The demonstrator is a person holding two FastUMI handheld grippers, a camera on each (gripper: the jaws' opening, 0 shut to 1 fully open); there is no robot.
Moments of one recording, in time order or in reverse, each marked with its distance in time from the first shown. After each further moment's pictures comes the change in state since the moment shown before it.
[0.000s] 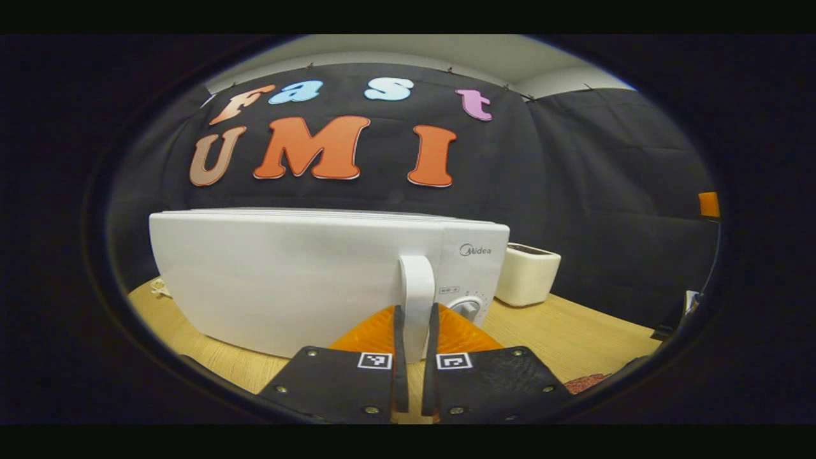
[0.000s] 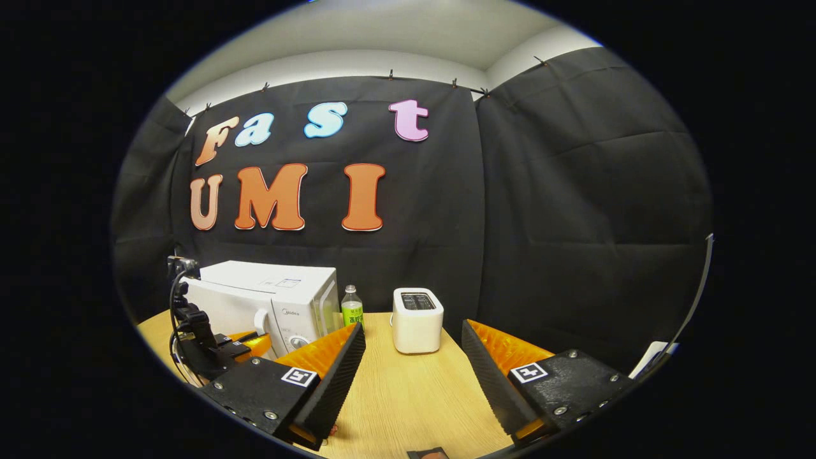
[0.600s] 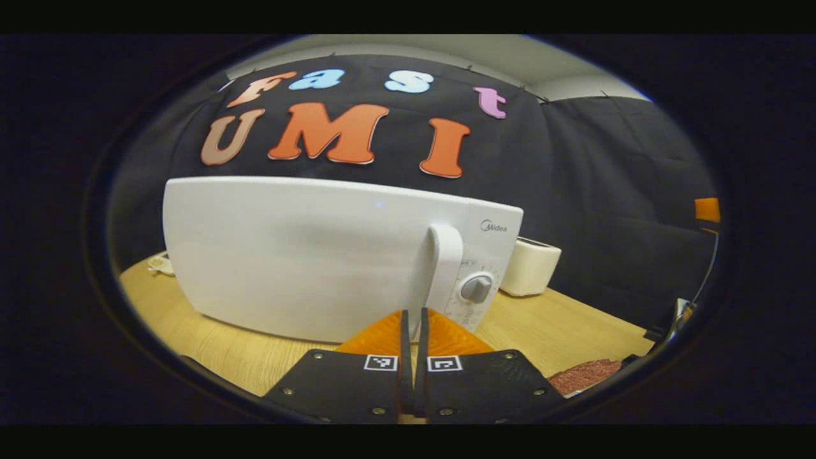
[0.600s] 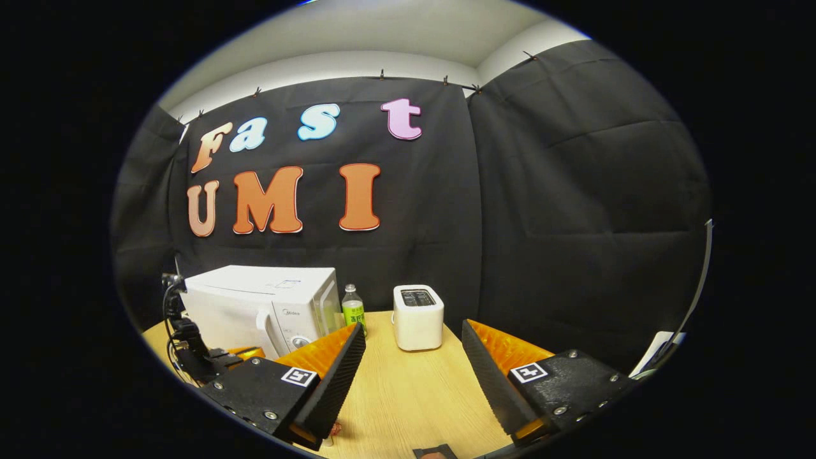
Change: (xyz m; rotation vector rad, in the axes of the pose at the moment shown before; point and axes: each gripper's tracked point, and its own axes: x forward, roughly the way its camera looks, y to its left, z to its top) left arm -0.036 0.030 -0.037 -0.166 0.056 -0.029; right arm -0.004 -0.001 -0.008 0.052 0.002 0.004
